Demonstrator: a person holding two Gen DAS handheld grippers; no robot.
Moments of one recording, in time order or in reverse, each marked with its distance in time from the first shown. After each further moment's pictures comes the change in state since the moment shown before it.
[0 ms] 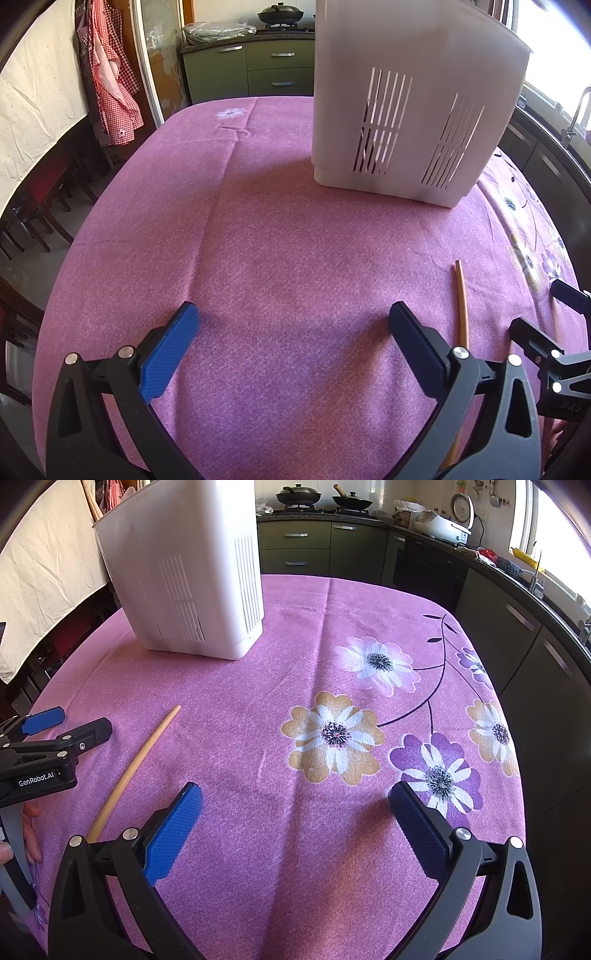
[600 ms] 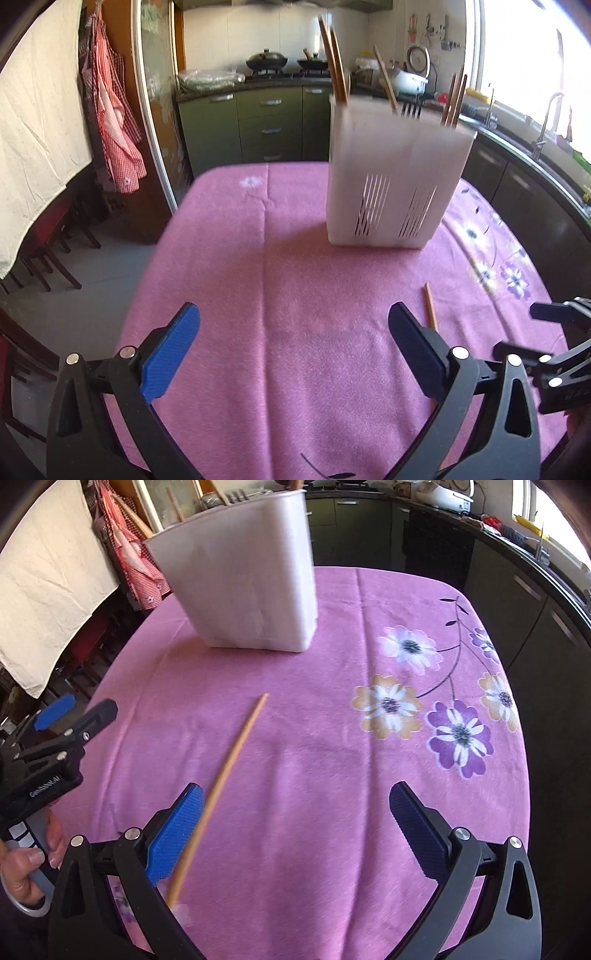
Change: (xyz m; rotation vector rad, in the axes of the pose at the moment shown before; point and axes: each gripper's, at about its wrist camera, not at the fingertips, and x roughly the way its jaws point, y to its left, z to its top) left arm -0.108 0.038 0.003 0.067 -0.214 -0.038; right arm -0.060 0.051 0.014 0.092 0.131 0.123
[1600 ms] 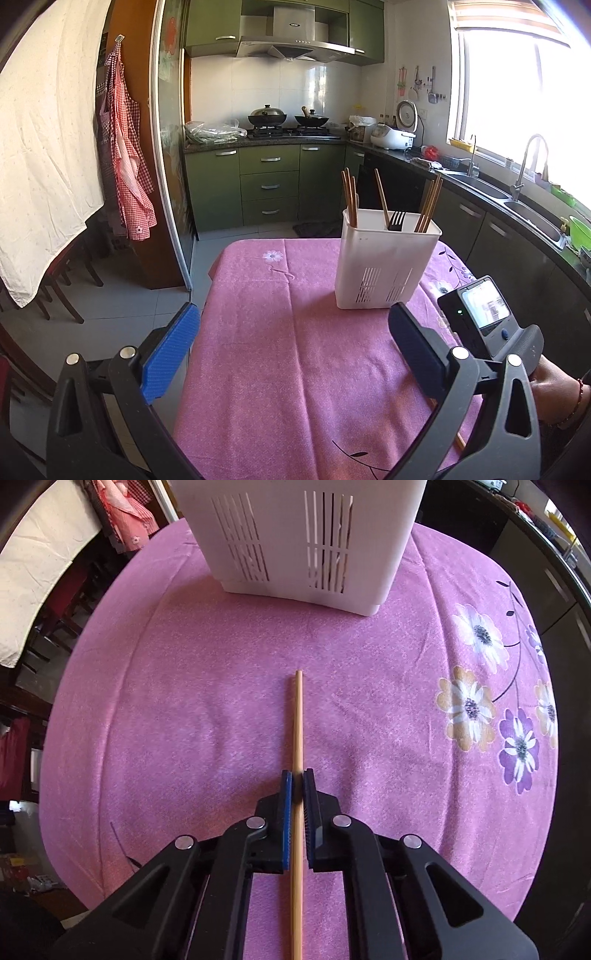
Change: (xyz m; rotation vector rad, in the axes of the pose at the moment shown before) left arm -0.093 0.038 0.030 -0.009 -0.163 -0.037; right arm 0.072 0.058 0.036 -0.035 0.240 -0.070
